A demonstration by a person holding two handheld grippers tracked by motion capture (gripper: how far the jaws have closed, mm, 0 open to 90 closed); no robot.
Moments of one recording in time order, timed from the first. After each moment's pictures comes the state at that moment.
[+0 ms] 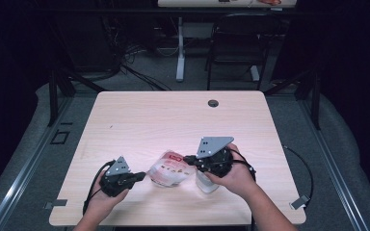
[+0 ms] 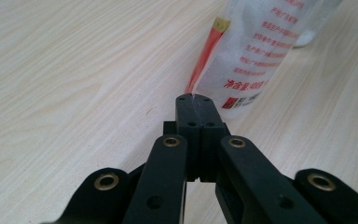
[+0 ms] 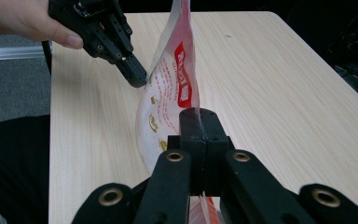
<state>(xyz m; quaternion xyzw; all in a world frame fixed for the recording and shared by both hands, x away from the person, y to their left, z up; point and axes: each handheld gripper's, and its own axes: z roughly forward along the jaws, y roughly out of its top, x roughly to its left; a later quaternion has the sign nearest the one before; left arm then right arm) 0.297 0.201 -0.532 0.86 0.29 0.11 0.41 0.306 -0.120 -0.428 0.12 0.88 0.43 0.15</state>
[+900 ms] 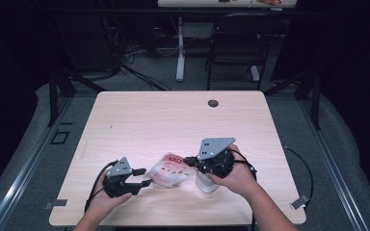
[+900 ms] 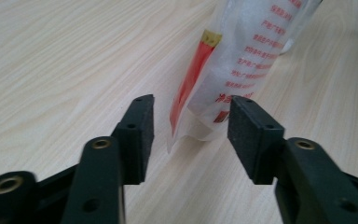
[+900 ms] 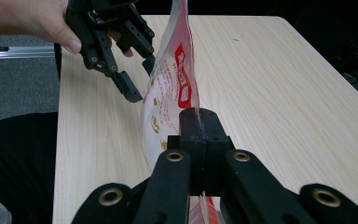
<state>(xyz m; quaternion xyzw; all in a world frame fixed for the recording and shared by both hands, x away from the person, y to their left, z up) 0.302 0.196 -0.539 0.86 0.26 0.09 0.44 0.306 -0.124 -0.430 0.11 0.88 0.44 0.14</state>
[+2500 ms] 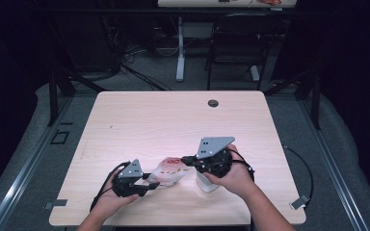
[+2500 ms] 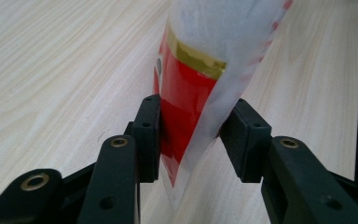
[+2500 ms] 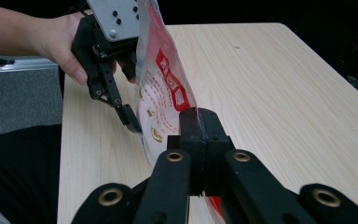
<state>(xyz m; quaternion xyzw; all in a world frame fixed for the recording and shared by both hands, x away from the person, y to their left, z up) 0.305 0.176 -0.542 0.89 0.21 0.07 0.40 0.307 -0.120 -0.430 0.11 0.87 0.46 0.14</state>
